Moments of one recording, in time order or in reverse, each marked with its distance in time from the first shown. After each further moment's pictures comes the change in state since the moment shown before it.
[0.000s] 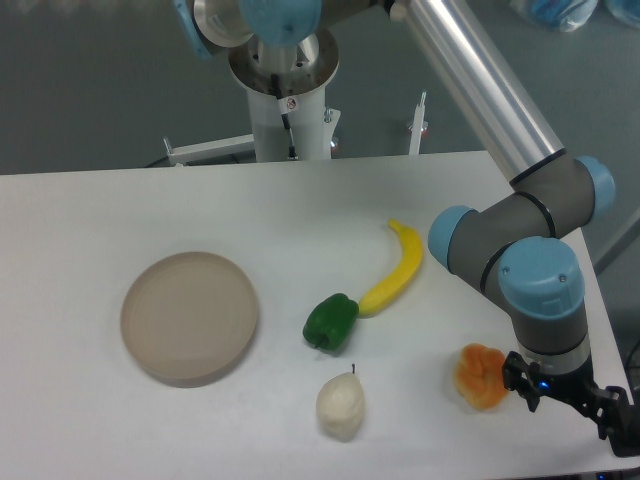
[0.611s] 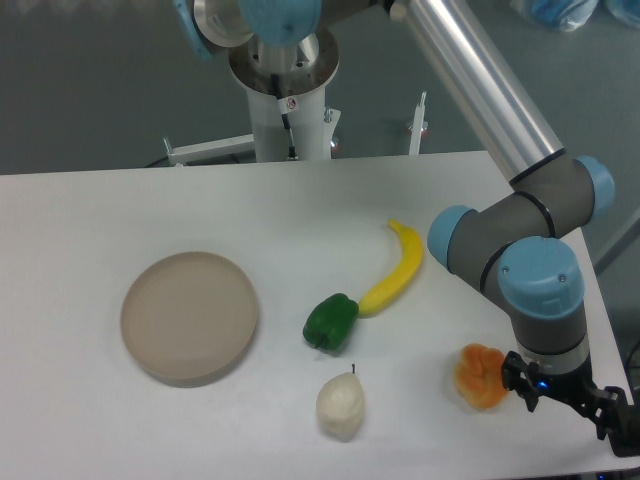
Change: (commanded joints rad) arm 0.002 0.009 -0.015 0.000 -0.008 0.008
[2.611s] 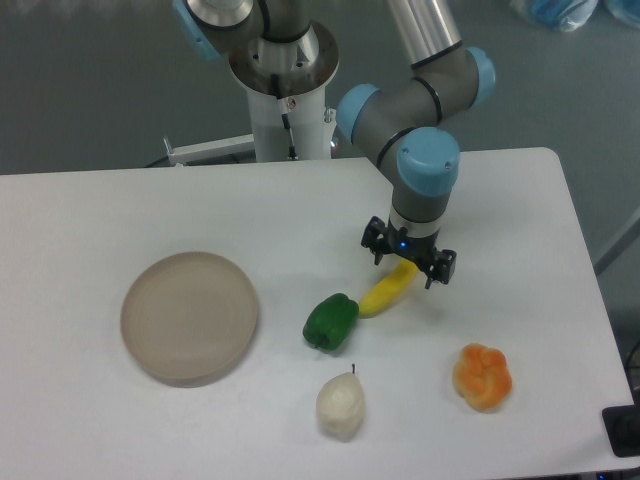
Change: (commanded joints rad) arm 0.037 0.469 -0.902 0.003 -0.152 -0.021
